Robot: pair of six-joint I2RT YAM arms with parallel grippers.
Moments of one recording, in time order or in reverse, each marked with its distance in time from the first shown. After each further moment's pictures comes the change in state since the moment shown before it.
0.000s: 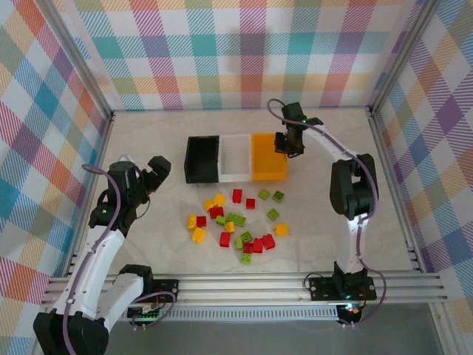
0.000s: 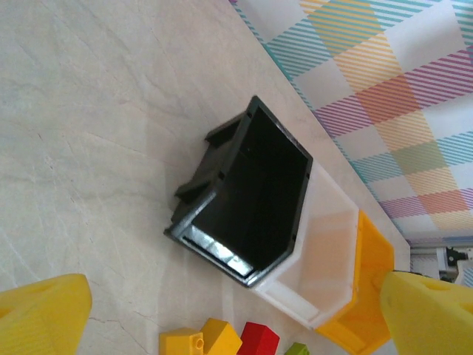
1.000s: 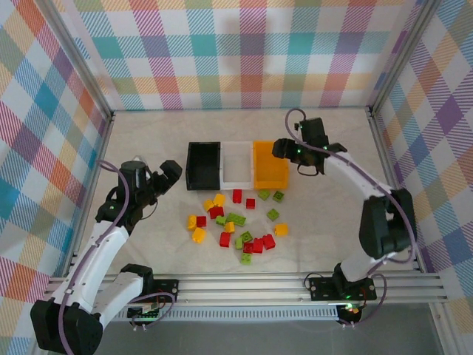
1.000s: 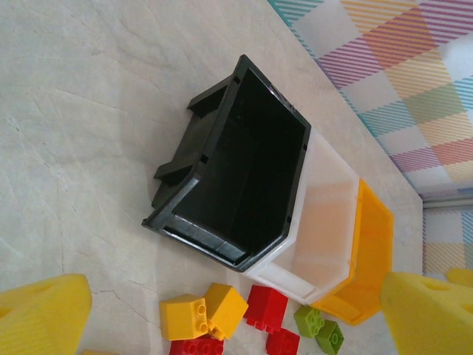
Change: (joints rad) left arm -0.095 0.050 -0.009 0.000 0.014 0.023; right arm 0.024 -0.505 -0.515 0.330 -0.094 0.137
